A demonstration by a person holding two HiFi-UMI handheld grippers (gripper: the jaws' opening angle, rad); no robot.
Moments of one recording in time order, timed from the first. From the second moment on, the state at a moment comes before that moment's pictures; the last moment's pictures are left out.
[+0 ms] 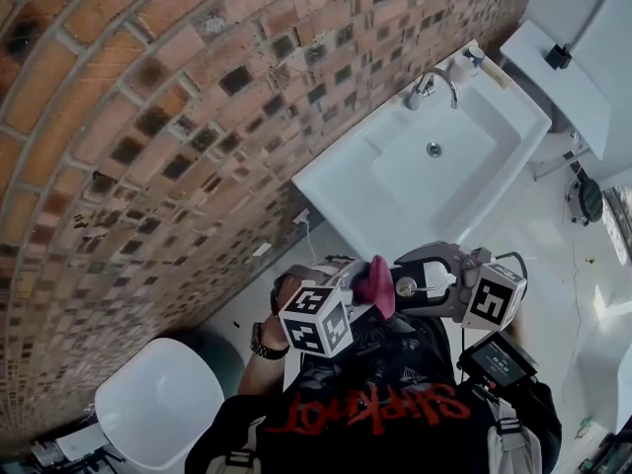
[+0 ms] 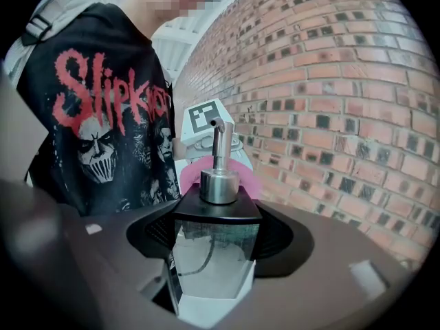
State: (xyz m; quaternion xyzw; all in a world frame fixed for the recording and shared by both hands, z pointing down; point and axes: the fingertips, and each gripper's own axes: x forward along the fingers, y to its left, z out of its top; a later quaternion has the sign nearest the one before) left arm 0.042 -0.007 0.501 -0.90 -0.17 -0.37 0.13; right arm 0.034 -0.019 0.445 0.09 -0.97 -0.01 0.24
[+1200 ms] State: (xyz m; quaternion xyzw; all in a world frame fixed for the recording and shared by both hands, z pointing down) left arm 0.063 0.034 0.434 -0.90 -0.34 -0.05 -0.27; right arm 0.075 -0.057 0.332 0.18 -0.98 0.02 -0.04
